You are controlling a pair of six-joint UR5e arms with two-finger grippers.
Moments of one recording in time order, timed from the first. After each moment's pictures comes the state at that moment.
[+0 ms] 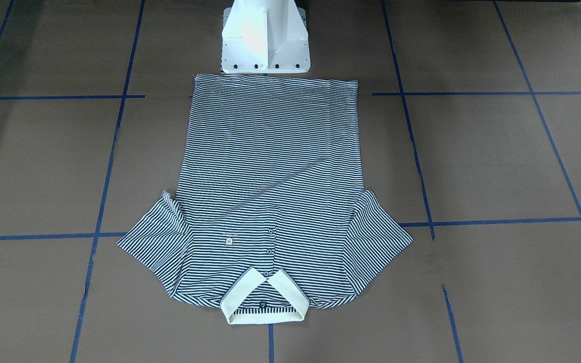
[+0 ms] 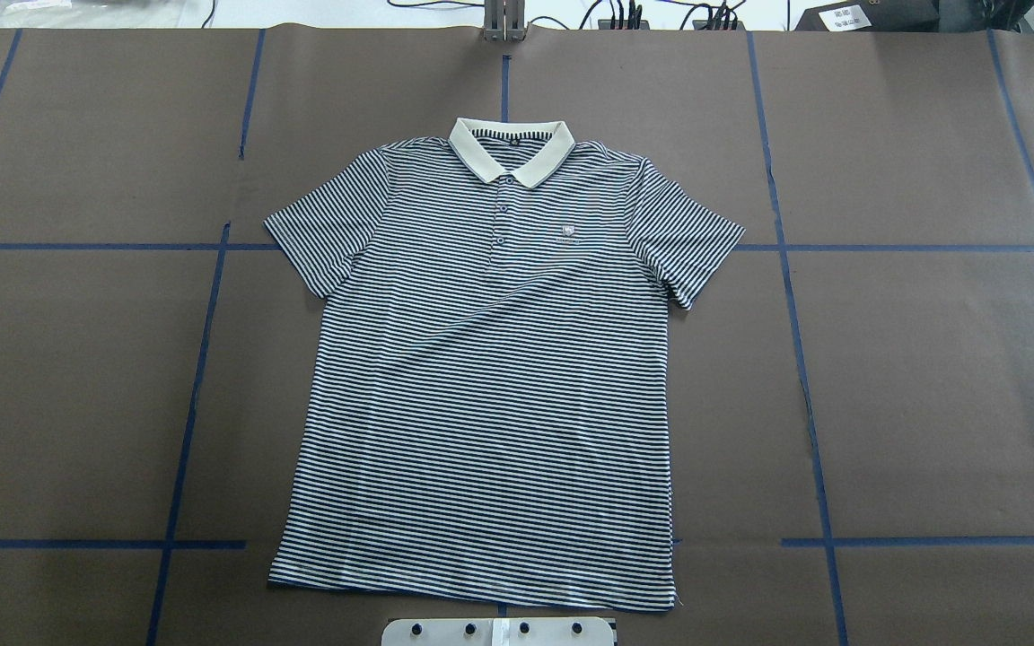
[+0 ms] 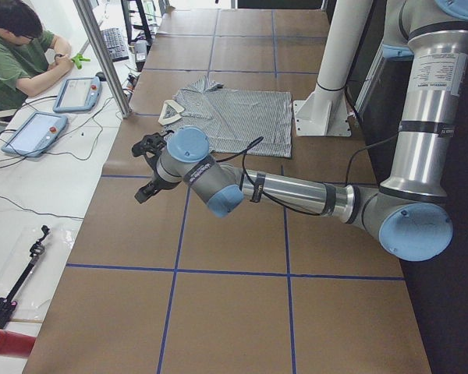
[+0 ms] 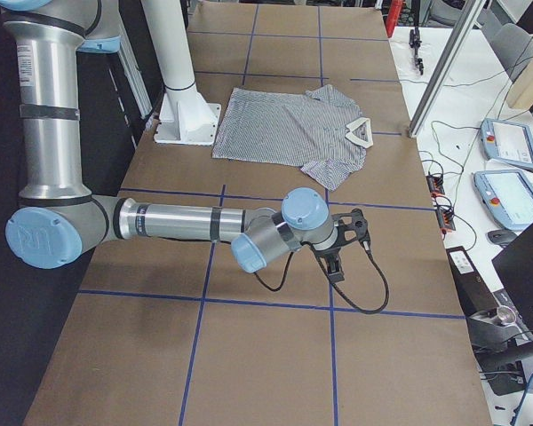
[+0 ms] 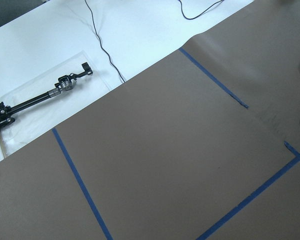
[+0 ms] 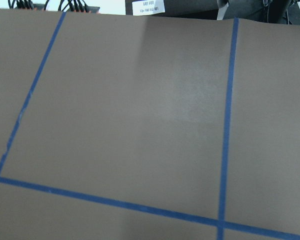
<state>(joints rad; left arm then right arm) -1.53 -1.67 -1.64 -2.26 -2.40 0.05 1.51 -1.56 1.56 -0.89 2.38 0.44</state>
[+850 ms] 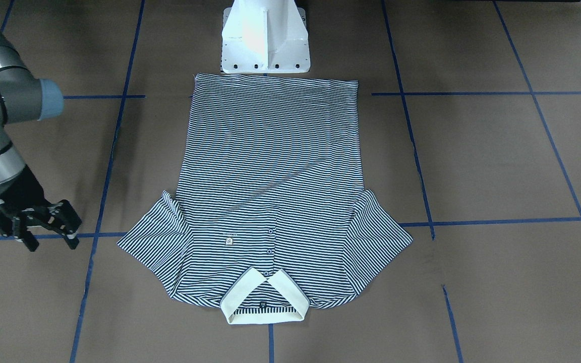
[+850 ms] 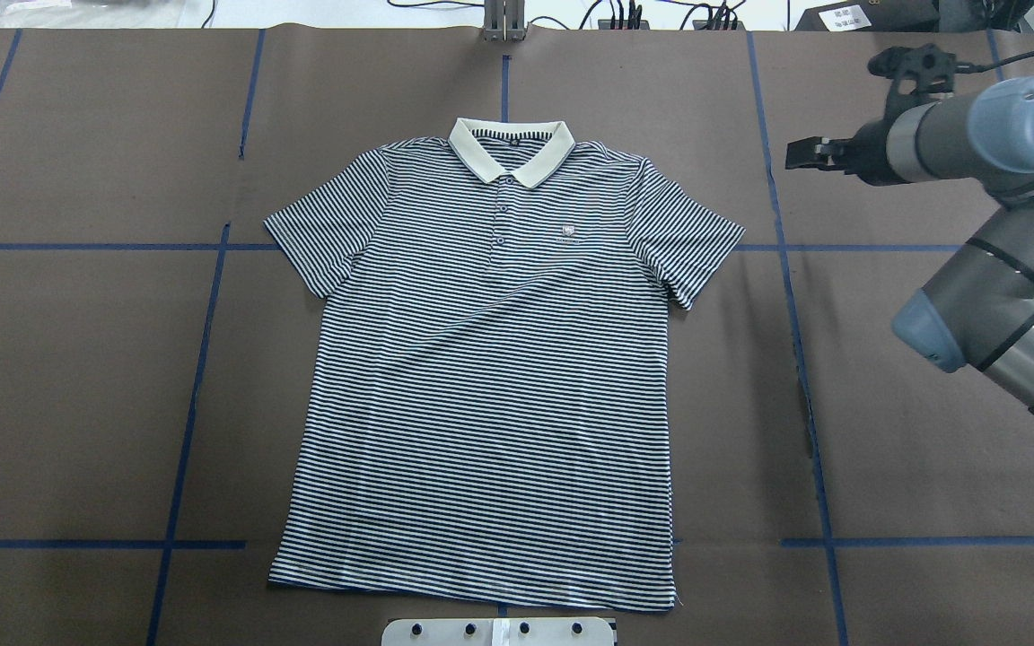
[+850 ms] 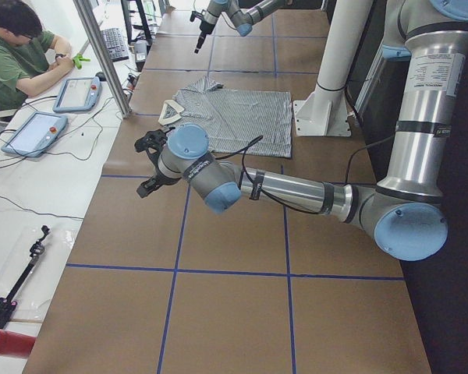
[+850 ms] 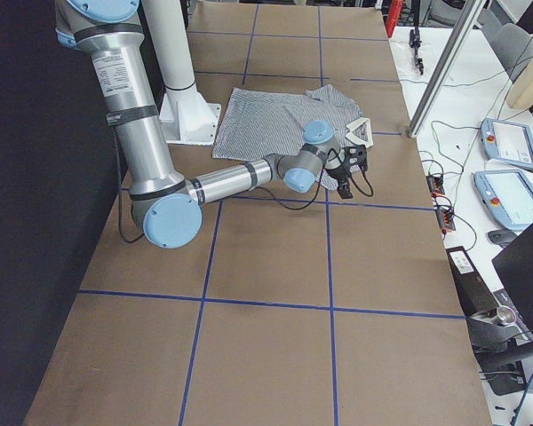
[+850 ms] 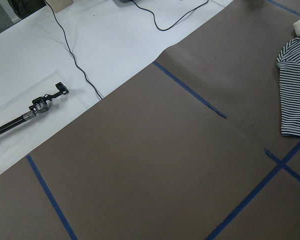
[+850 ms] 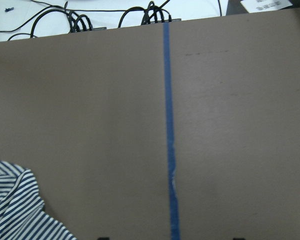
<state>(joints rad) -1.51 -1.67 -1.64 -2.27 -2.40 0.05 0.91 -1.25 1.54 -0.91 1.81 1.04</state>
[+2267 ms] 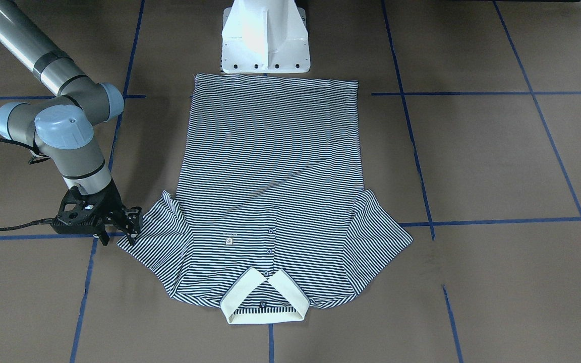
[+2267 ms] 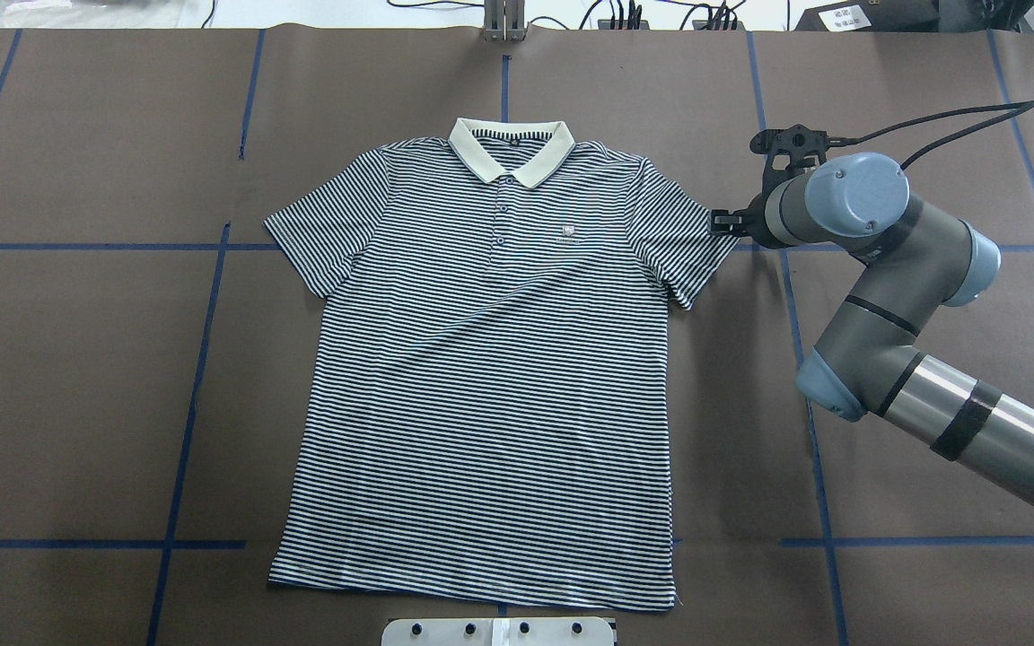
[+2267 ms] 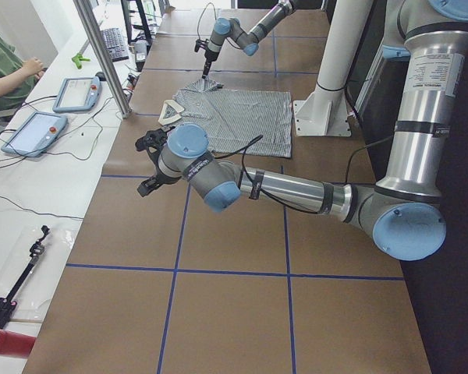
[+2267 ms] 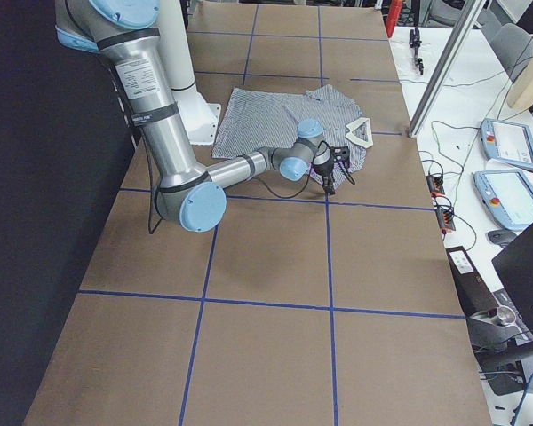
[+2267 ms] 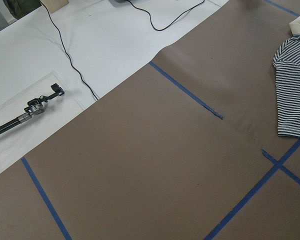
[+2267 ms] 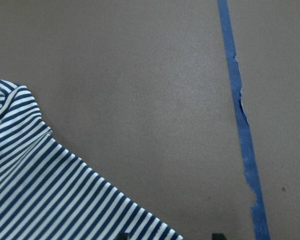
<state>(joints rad) -1.50 -1.68 -1.64 -2.27 -2.40 0.05 0.76 -1.17 1.43 -0.99 1.72 1.09</state>
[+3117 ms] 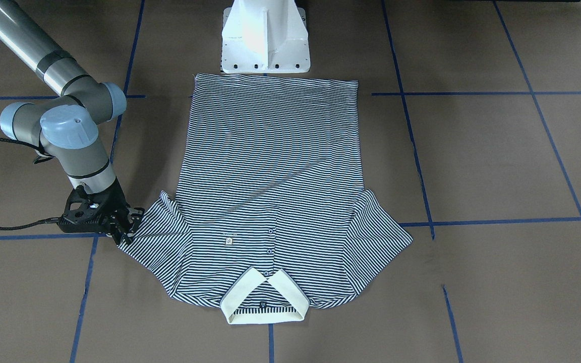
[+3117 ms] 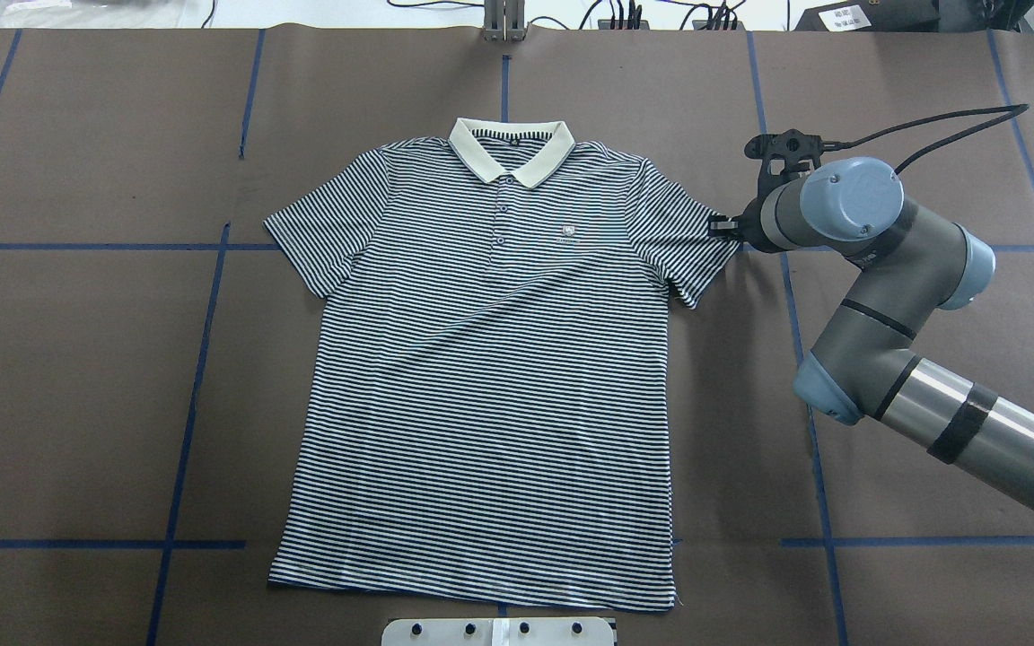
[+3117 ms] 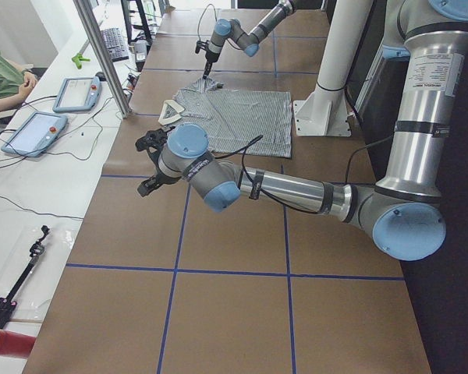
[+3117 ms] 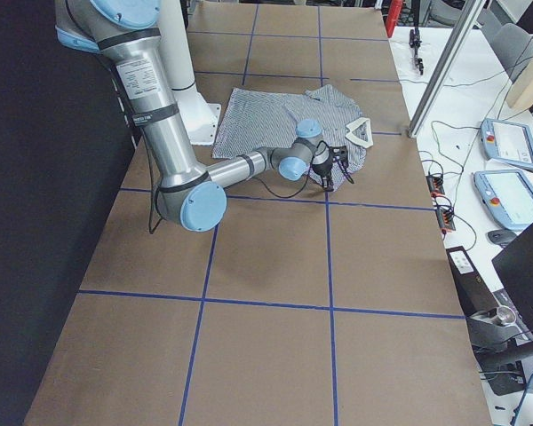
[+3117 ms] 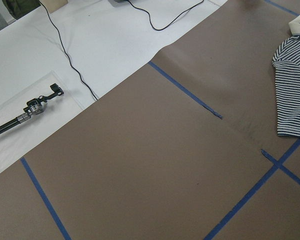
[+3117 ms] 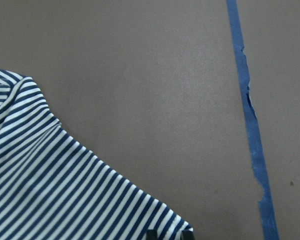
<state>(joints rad) -1.50 -1.68 -1.64 -2.27 -2.40 0.05 0.75 -1.17 1.43 -0.99 1.72 1.08</state>
